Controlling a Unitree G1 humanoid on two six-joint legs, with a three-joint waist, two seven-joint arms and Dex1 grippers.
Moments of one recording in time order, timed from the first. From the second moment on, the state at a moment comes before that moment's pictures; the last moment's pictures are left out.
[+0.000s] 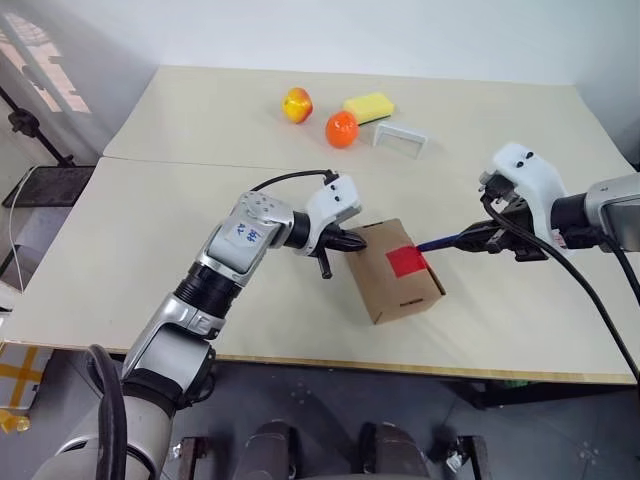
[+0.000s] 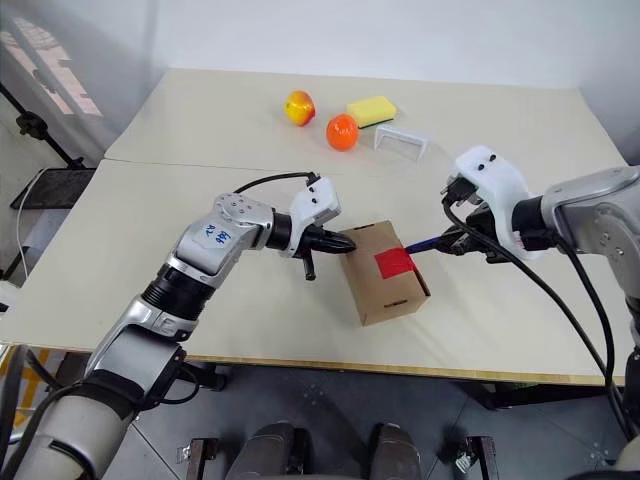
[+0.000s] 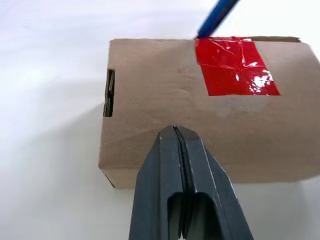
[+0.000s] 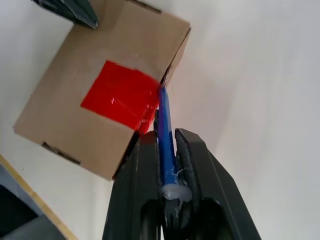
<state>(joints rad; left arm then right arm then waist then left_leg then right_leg) -0.99 0.32 -0.38 0.29 -0.11 0.66 -0.91 -0.93 -1.06 0.11 -0.34 0.67 1.61 0.76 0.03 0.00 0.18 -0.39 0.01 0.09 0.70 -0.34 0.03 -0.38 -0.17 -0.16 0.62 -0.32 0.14</state>
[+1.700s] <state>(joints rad) -1.01 0.22 -0.39 0.34 -0.01 0.60 -0.85 -1.12 -1.36 0.20 -0.23 1.25 1.61 0.50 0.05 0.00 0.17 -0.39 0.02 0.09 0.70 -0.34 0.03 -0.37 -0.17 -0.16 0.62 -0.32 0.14</state>
